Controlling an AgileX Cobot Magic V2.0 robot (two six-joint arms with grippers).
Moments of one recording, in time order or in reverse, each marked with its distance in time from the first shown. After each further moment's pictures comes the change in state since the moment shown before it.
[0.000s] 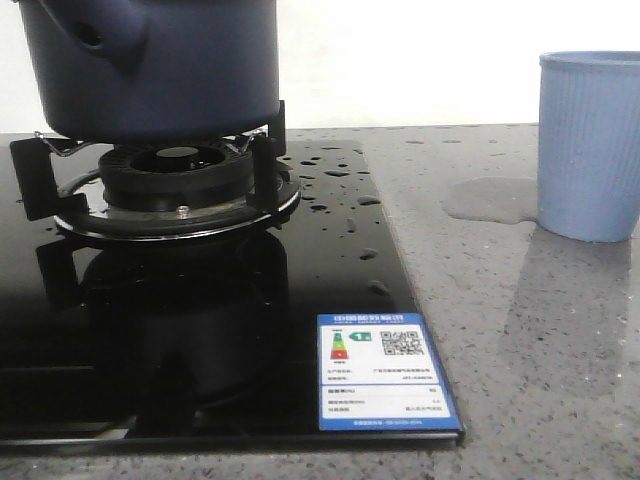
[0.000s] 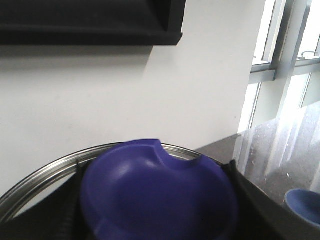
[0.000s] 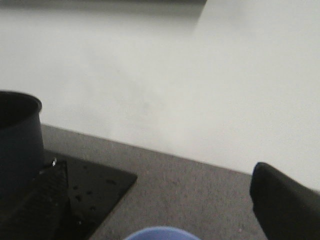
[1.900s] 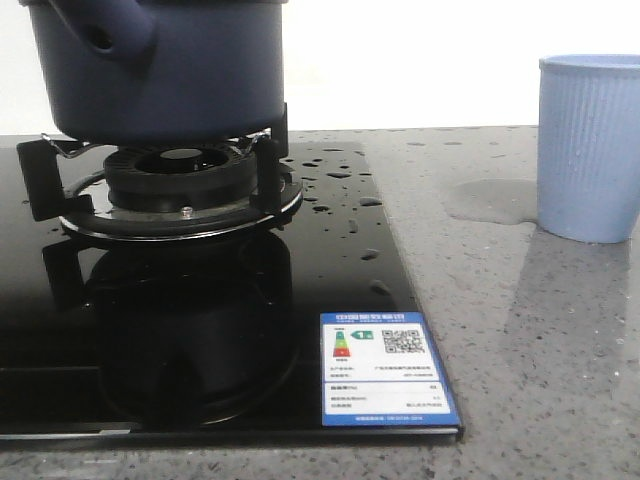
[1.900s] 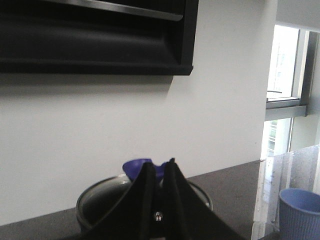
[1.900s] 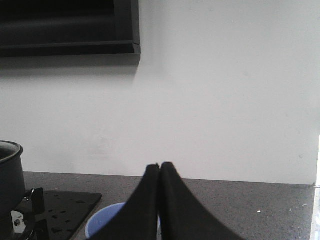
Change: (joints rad) left arm -0.071 -0.597 0.370 -0.007 -0.258 -0.017; right arm 0.000 -0.665 0.072 0.019 0.527 0.090
